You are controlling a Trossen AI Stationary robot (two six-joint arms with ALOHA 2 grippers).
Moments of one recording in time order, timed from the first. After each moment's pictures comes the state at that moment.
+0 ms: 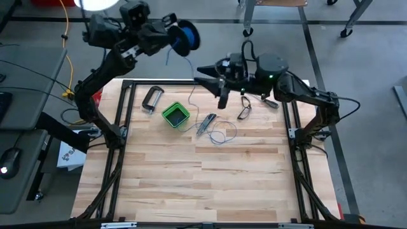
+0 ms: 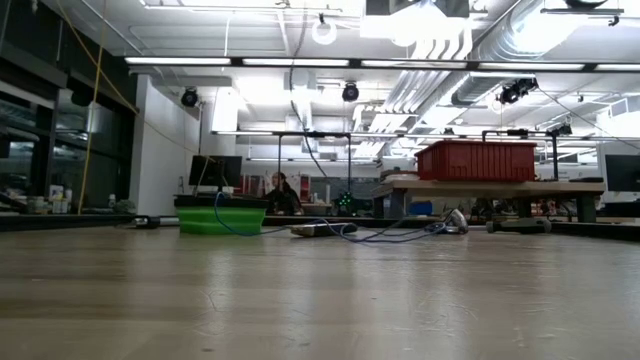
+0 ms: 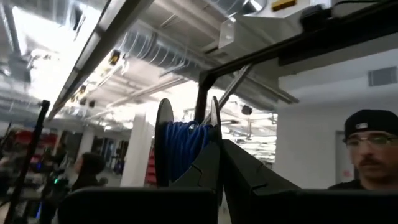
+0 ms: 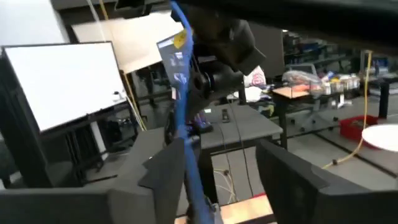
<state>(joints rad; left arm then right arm) 0.43 1.61 2.12 0.43 0.79 -0.88 -0.04 1.64 2.02 -0.27 0.10 0.15</state>
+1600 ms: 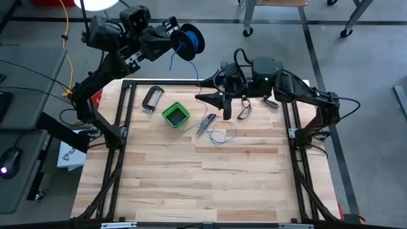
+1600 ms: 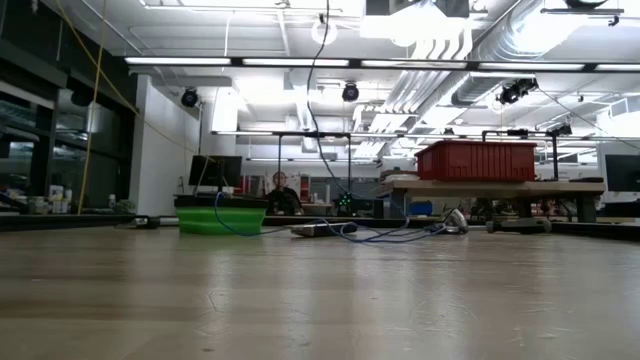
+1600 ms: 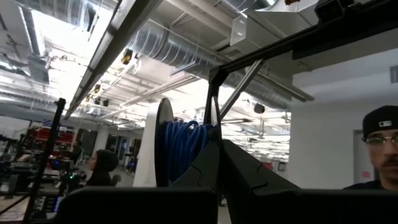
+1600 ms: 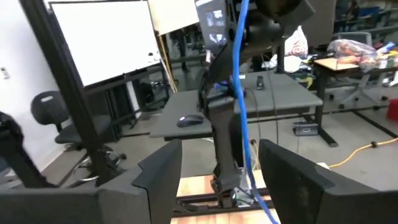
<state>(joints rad) 0.37 1.60 2.11 0.31 0.71 -0.75 -0.03 1.64 2.02 -0.41 -0.09 0.13</state>
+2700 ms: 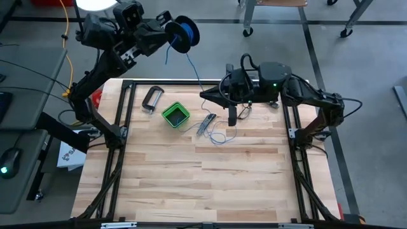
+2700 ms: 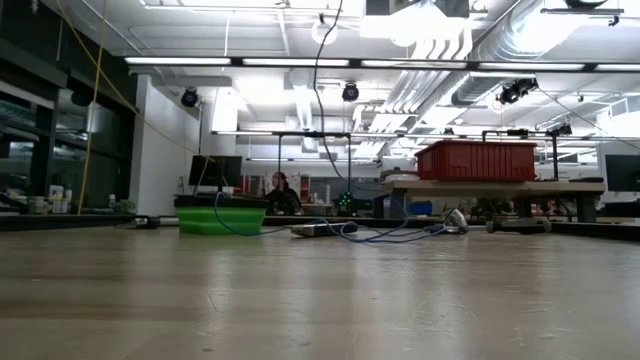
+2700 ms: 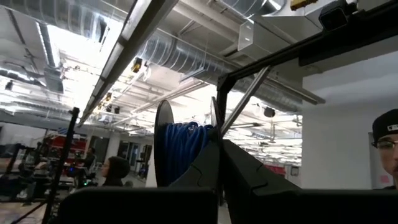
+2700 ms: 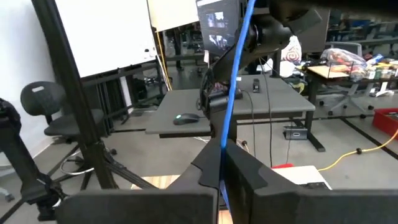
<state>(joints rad) 0.41 1.57 2.11 0.31 0.70 -0.75 0.04 1.60 2.02 -0.45 0.01 0.07</state>
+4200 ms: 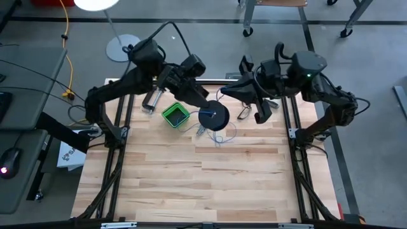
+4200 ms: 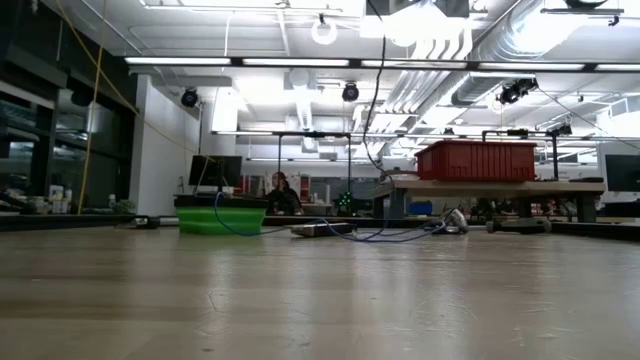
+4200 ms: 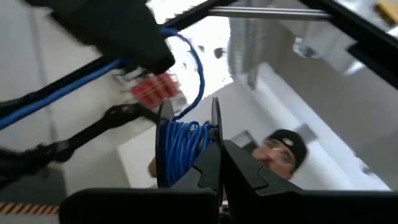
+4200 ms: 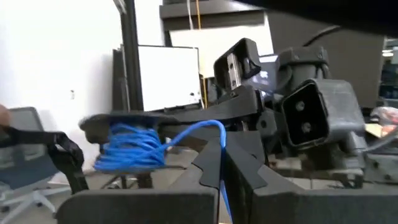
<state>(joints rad) 0.14 1.73 2.11 0.06 0.88 -1.42 0.03 1.50 2.02 -0.34 -0.19 0.05</state>
